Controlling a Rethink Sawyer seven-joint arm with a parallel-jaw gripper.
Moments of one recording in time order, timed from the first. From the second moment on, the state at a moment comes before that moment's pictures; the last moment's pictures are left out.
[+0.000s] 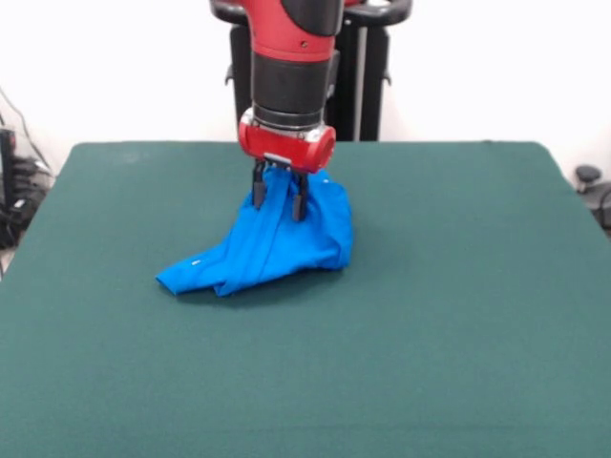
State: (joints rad) arm -0.29 -0.59 -0.06 1.97 0.12 0.04 1.79
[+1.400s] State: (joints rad) arm -0.24 -0.66 -0.06 1.96 0.12 0.04 1.79
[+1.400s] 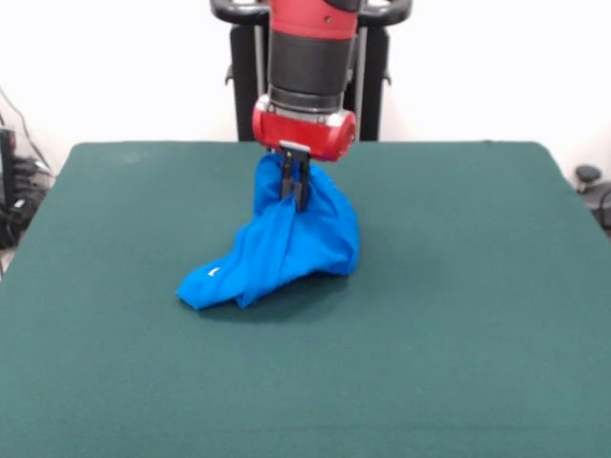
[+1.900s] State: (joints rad) arm -0.26 -0.75 -0.02 1.96 0.12 0.04 1.79
